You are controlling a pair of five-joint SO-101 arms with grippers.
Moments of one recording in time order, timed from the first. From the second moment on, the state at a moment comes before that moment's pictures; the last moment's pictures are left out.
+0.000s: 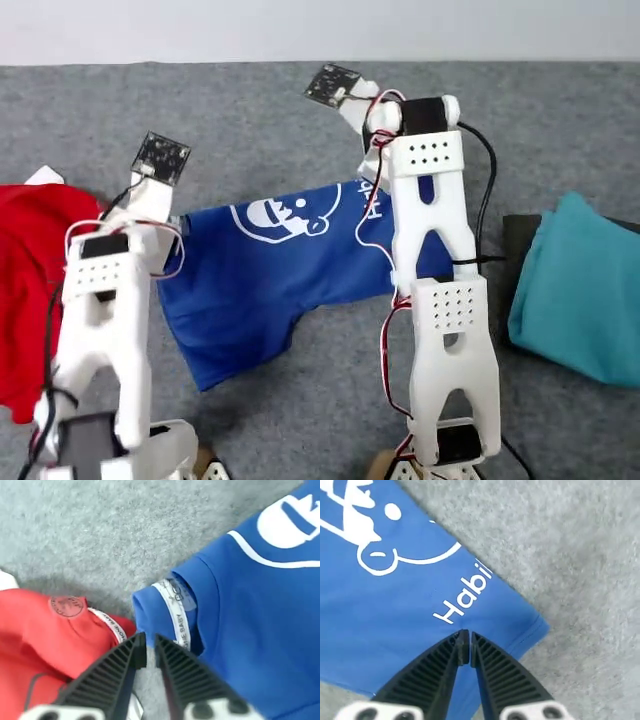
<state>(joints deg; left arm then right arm) -13.6 -12.2 38.3 46.2 -20.9 -11.7 55.0 -78.5 100.5 46.2</state>
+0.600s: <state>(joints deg) -17.7 34.9 -11.2 64.7 -21.5 -11.4 55.0 -78.5 100.5 42.9</state>
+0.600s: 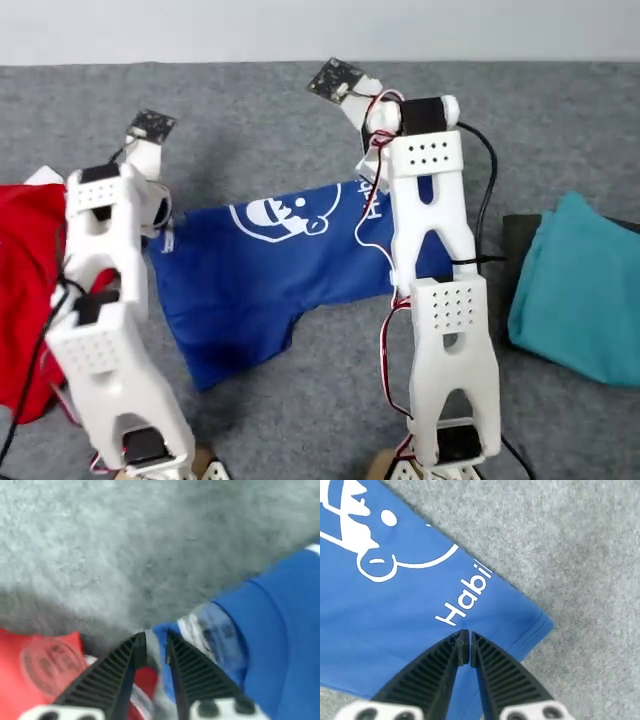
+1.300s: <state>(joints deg) -25.1 47.1 -66.0 98.7 -18.3 -10.5 52.6 -78.4 100.6 42.9</state>
